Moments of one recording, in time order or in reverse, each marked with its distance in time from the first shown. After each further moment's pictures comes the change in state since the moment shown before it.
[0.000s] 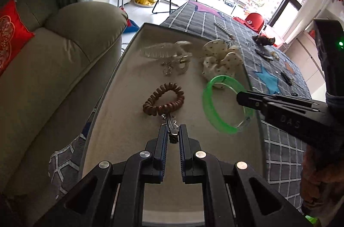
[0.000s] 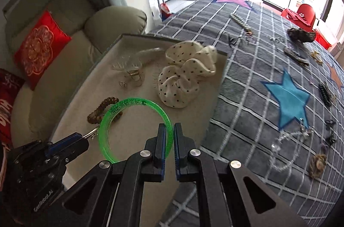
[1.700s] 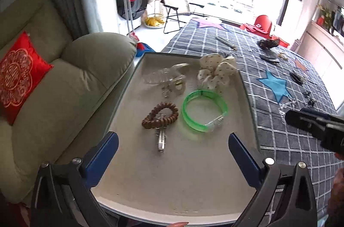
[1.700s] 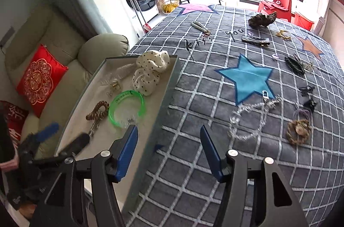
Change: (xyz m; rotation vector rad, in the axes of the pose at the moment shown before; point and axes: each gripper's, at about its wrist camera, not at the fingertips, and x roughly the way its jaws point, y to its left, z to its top) left arm -0.033 -0.045 -0.002 0.112 -0.133 0.177; right arm -0.078 -0.064 -0.054 0.192 -0.152 0.023
